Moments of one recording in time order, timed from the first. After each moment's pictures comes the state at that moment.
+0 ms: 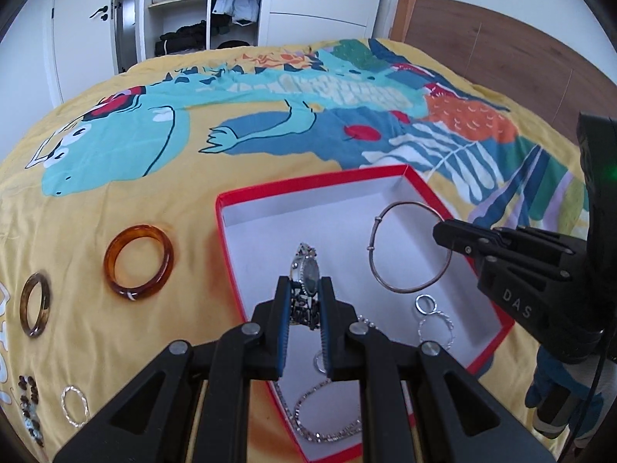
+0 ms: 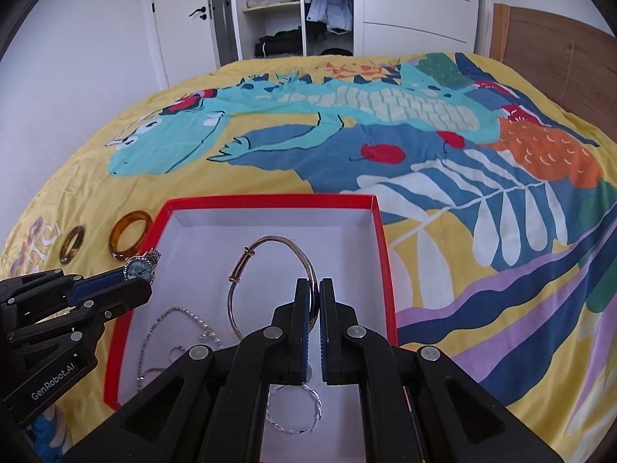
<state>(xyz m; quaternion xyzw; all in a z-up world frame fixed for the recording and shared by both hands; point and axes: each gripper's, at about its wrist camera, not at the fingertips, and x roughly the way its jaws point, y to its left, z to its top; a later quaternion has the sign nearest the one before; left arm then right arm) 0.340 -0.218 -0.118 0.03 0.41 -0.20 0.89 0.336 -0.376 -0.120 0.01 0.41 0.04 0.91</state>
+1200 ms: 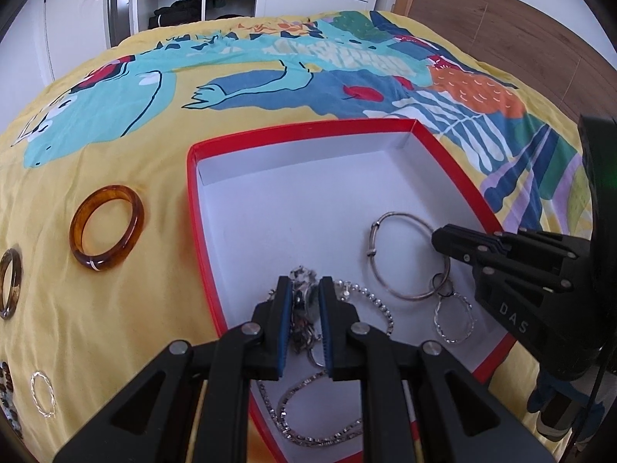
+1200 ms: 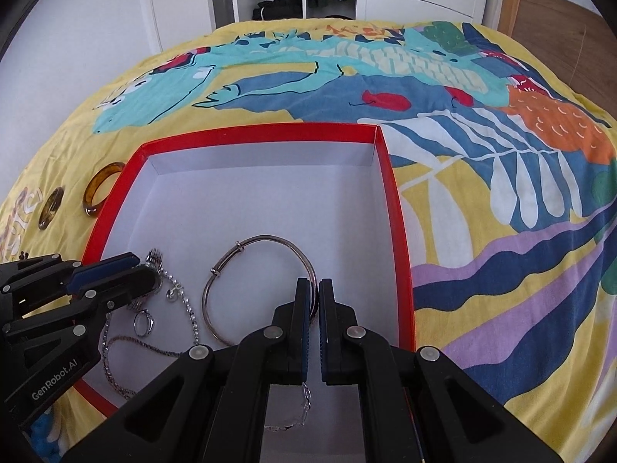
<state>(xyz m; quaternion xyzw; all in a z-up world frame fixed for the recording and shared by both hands) 0.346 -0.228 -0.154 0.02 0.46 -0.20 0.87 0.338 -0.376 -0.156 -0.01 0.47 0.03 0.88</state>
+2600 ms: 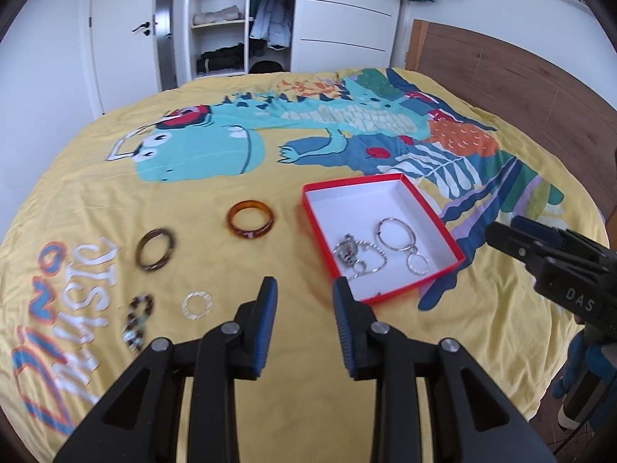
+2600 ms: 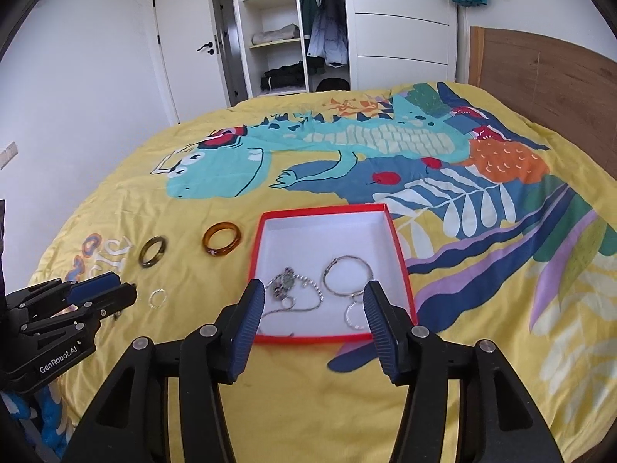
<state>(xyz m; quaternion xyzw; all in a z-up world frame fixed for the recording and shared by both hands) 0.188 -0.109 -0.010 0.03 0.39 -0.14 0.91 0.174 -0.322 -0.005 0.05 0.37 0.03 0.93</state>
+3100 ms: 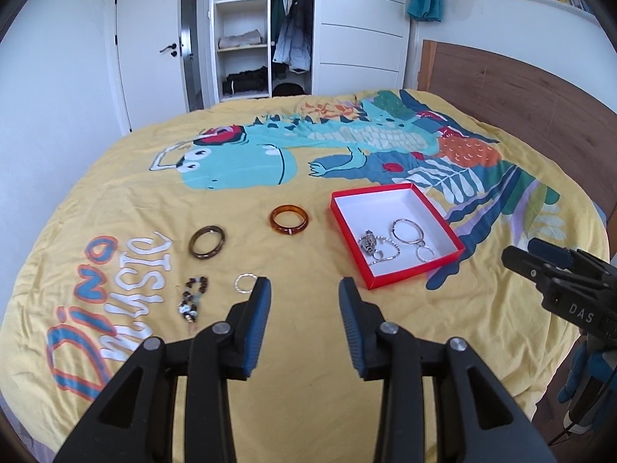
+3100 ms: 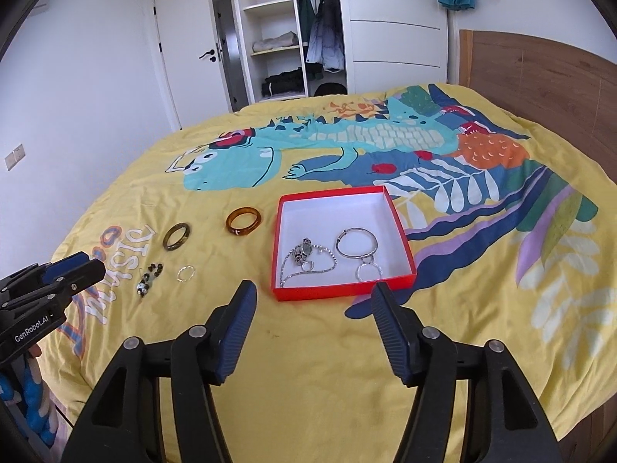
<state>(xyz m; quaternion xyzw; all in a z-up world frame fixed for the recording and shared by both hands) 0.109 -0.068 0.024 0.04 0.35 -0.11 0.93 0.095 -0.301 0.009 0.06 0.35 0.02 0.93</state>
